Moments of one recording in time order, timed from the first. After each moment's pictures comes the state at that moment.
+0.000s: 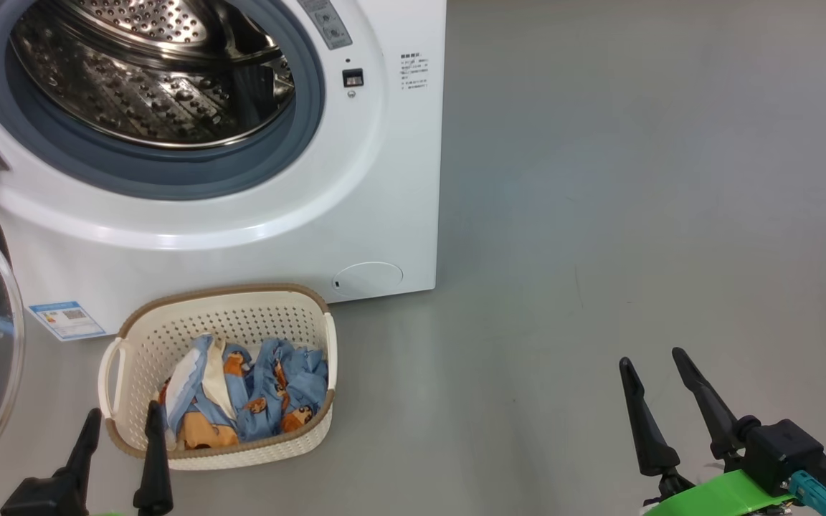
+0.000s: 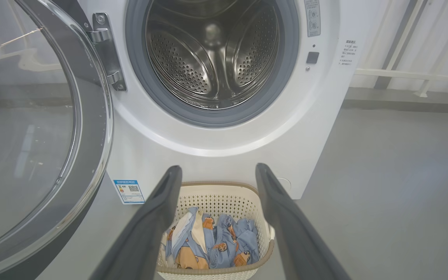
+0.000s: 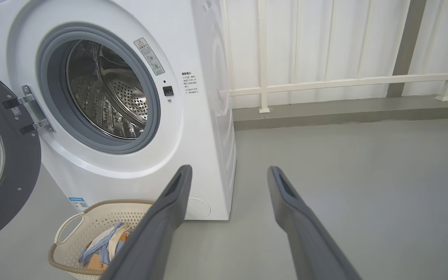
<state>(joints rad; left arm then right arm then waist) 0.06 0.17 -0.06 0.07 -0.31 0.09 -0.21 0.02 -0.05 0.02 0.05 0.19 0.13 -0.25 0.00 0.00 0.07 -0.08</state>
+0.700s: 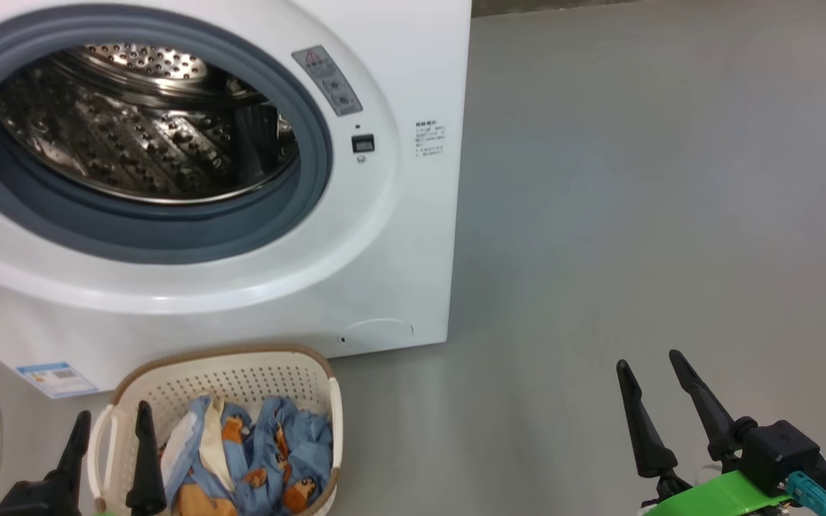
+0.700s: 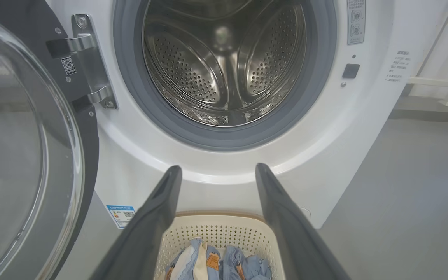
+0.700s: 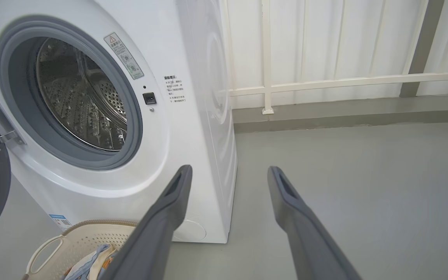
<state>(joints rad) 0.06 0.17 -0.05 0.09 -0.32 0.12 -0.23 0.02 -0.05 0.03 0.06 0.19 0.13 -0.25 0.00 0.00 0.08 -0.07</state>
